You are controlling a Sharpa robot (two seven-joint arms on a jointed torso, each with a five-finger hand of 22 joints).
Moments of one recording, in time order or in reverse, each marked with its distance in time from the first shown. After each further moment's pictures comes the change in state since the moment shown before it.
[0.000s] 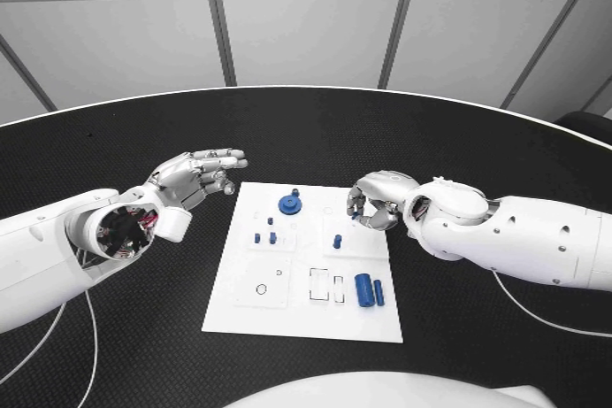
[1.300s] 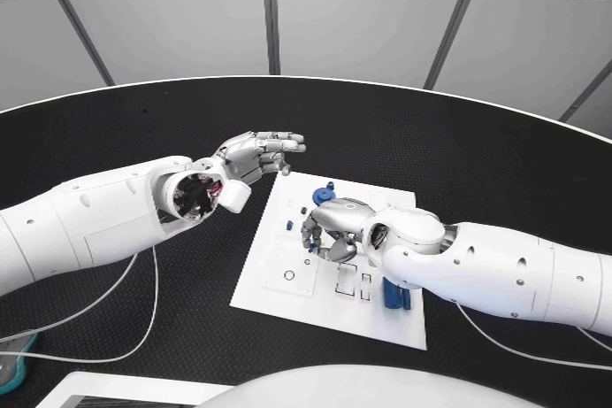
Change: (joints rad) left arm 0.000 0.097 0.000 -0.089 0.000 0.025 -0.005; left_hand 0.004 0.004 -0.003 0.003 0.000 -0.004 0.004 0.000 -0.002 0.000 0.000 0.004 0.000 -0.004 0.004 0.000 -0.001 0.000 0.000 0.000 -0.004 -0.002; right arm -0.047 0.313 -0.017 -0.043 0.000 0.085 0.070; right_hand -0.008 0.008 0.008 -0.008 0.000 -0.002 -0.002 -0.003 0.003 0.007 0.000 -0.013 -0.002 0.000 0.000 -0.005 -0.009 -0.011 0.000 0.000 0.018 0.000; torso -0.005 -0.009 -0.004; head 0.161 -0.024
